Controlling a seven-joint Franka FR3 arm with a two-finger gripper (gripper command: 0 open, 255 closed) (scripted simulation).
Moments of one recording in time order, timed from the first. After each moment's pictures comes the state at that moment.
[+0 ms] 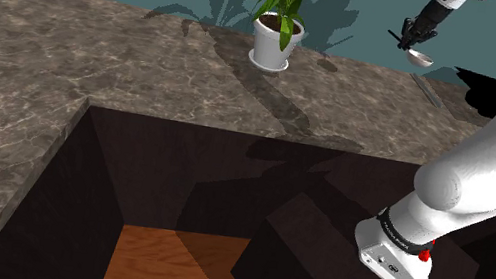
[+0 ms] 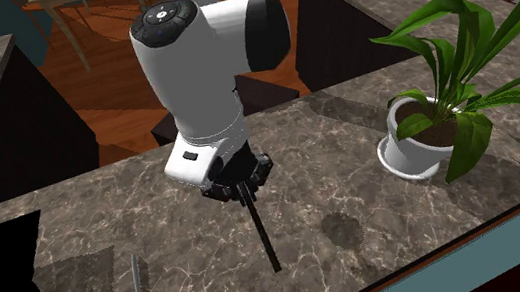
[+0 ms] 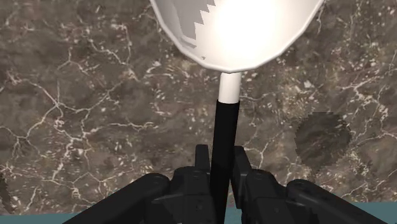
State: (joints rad) arm -0.49 0.17 -0.45 -1.68 0.21 1.92 -0.29
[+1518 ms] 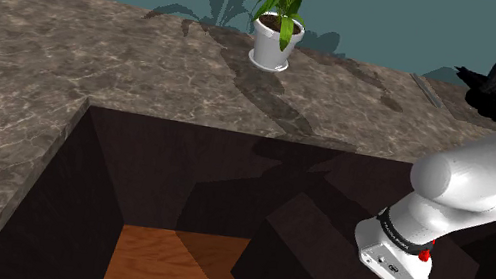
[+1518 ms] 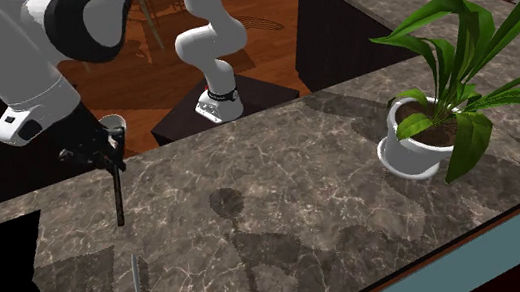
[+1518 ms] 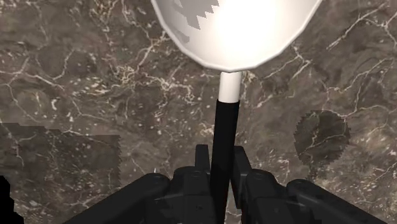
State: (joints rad) arm -0.72 -0.05 -0.69 -1.92 0.12 1.90 -0.75
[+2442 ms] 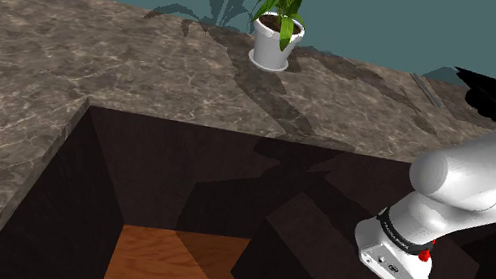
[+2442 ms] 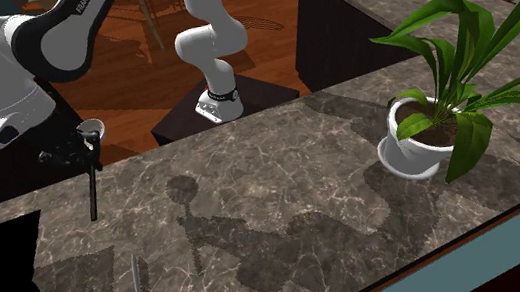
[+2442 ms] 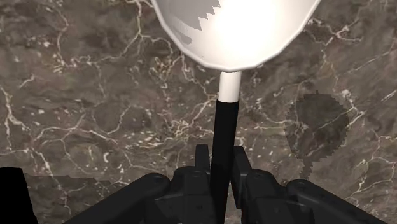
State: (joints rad) arm -0.81 0.01 -0.79 -1.95 0.17 1.95 -0.96
